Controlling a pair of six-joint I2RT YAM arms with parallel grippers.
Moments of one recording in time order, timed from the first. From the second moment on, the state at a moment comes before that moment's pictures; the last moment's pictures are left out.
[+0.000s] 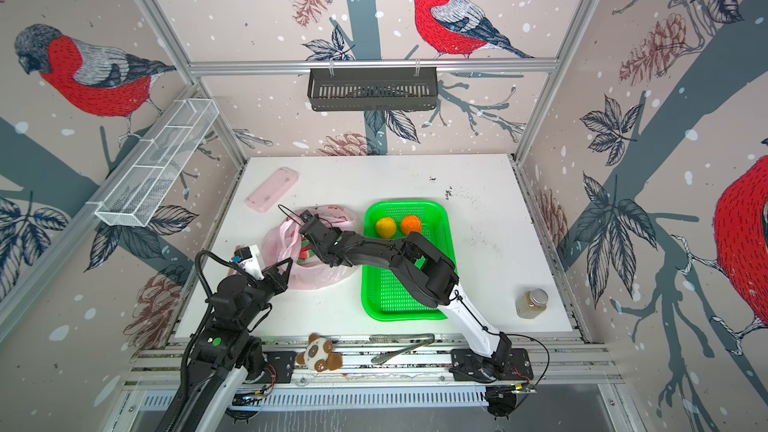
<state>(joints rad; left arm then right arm) -0.19 0.21 0.13 -0.24 0.18 -0.74 1.07 2.31 1.72 -0.20 0.37 0.08</state>
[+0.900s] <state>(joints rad) -0.19 0.28 0.17 -0.21 0.11 -0.70 1.10 2.23 1.63 -0.24 0.39 0.06</state>
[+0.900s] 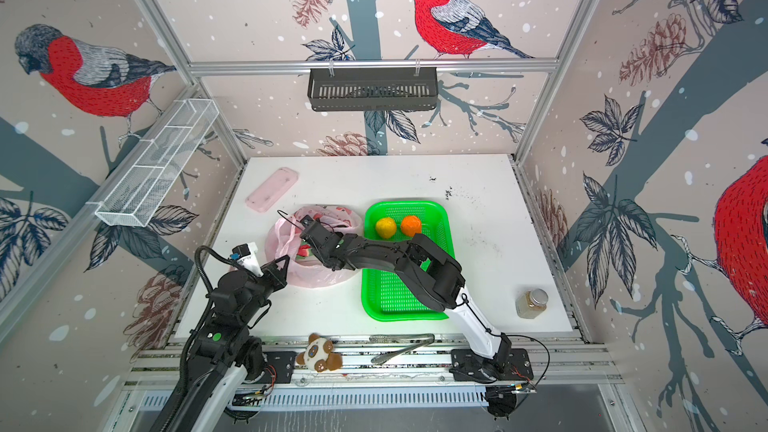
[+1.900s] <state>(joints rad) -0.19 0.17 0.15 -0.21 0.02 -0.68 1.16 2.09 1.44 -0.34 0.49 0.29</state>
